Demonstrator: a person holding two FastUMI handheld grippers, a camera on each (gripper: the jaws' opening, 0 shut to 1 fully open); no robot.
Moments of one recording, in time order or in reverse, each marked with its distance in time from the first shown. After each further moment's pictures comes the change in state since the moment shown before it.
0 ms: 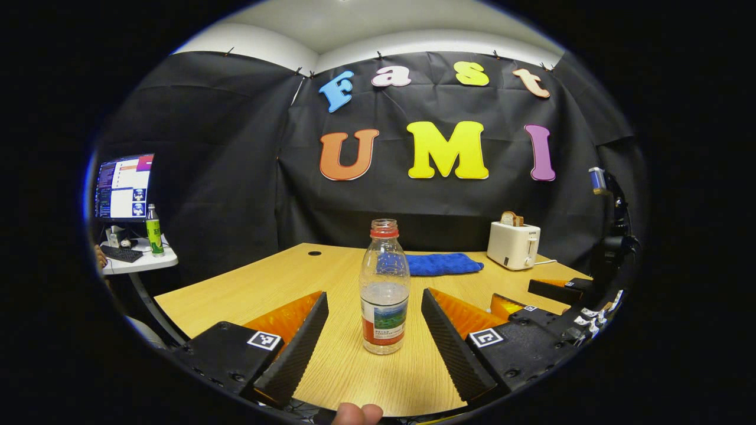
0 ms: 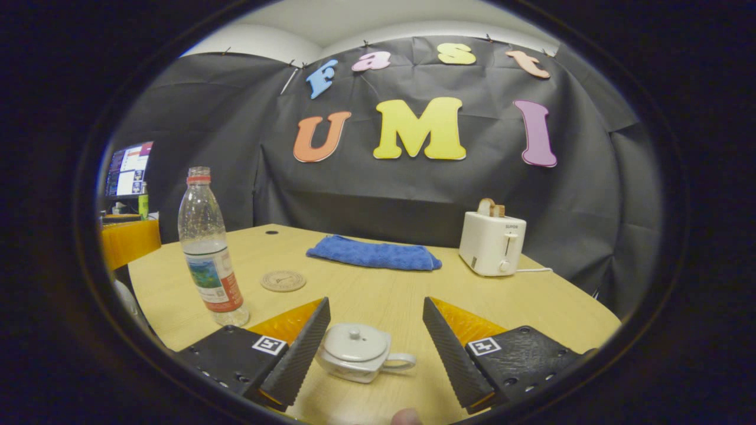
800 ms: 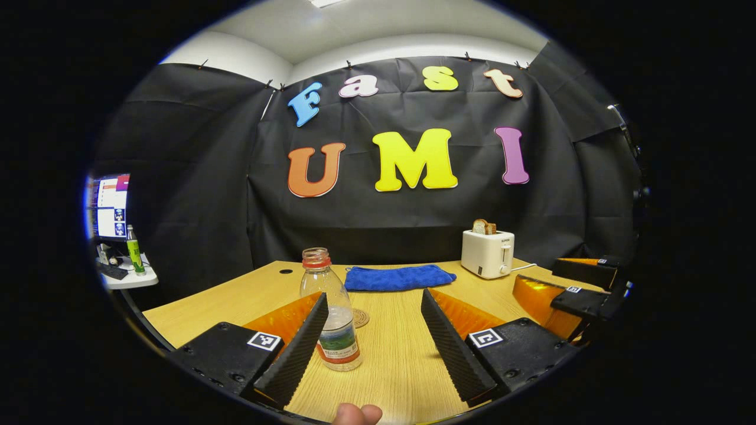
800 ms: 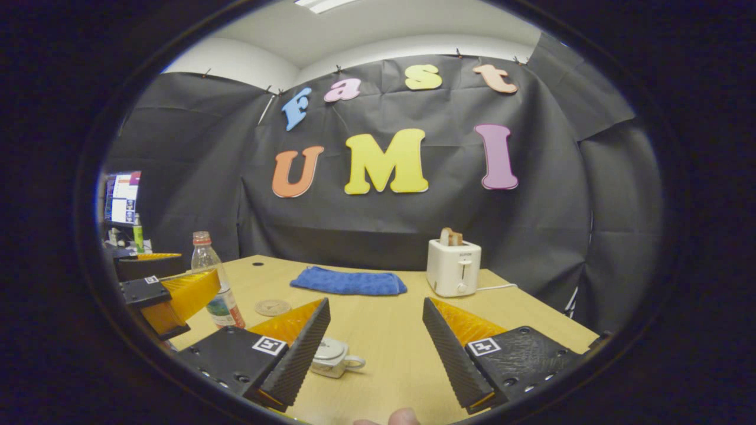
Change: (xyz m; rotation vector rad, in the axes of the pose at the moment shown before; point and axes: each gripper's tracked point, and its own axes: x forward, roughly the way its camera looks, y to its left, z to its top) left arm 0.012 -0.062 0.022 0.054 -0.052 -0.102; right arm -0.076 -0.042 0.052 0.072 -0.109 -0.068
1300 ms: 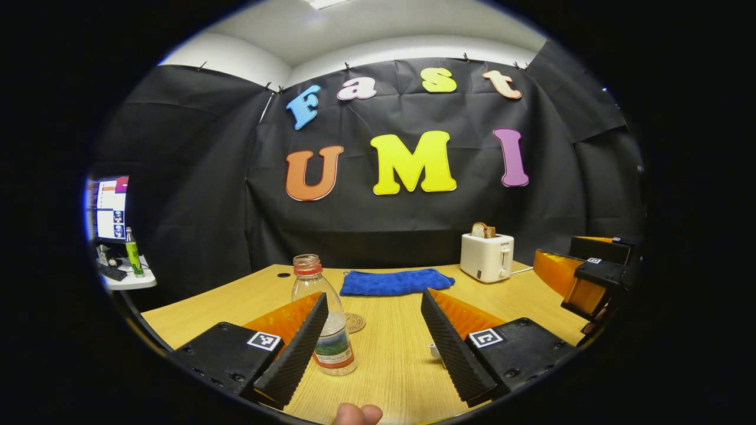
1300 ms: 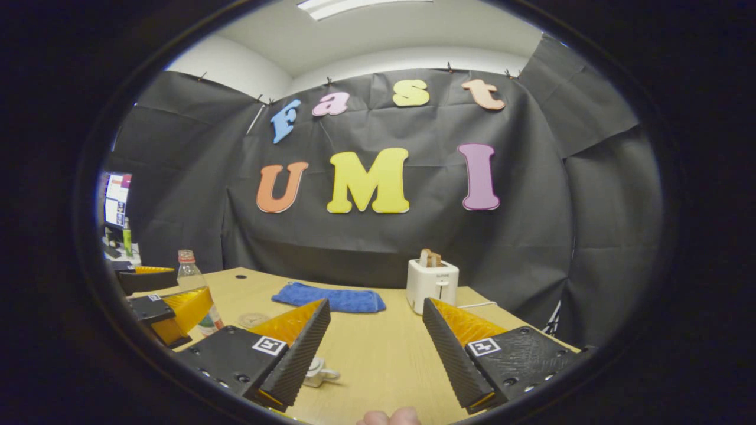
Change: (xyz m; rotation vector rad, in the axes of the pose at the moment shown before) left arm 0.008 -0.009 0.011 0.016 -0.026 -0.001; right arm -0.009 -0.034 0.042 -0.004 -0.086 -0.088
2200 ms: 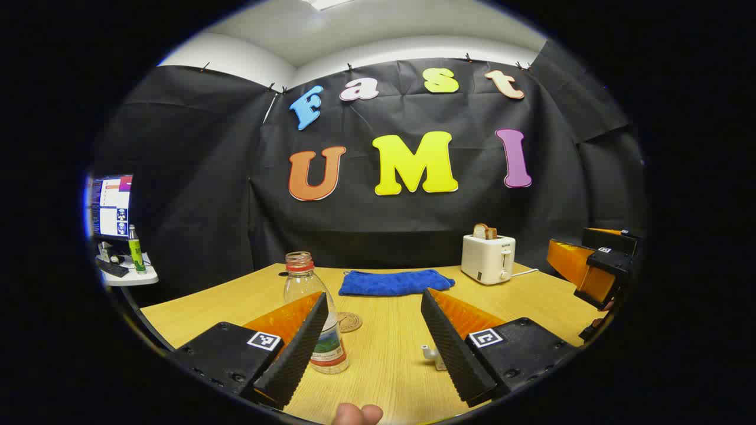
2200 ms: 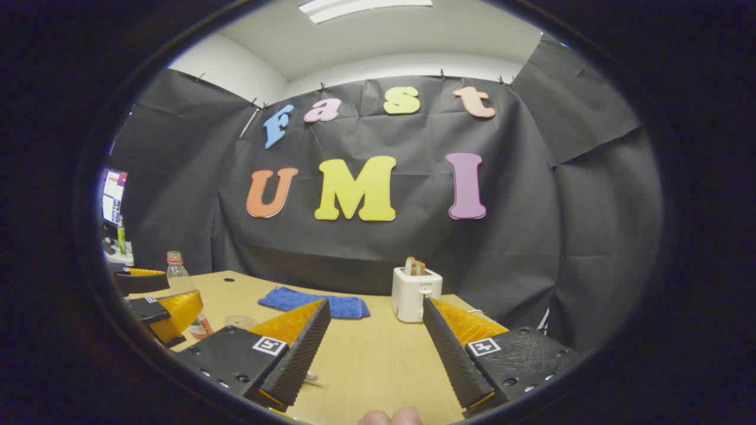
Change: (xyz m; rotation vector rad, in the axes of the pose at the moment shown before) left arm 0.001 -0.009 -0.001 -0.012 -0.009 0.024; right arm -0.003 -0.032 0.013 -0.022 -0.042 -0.050
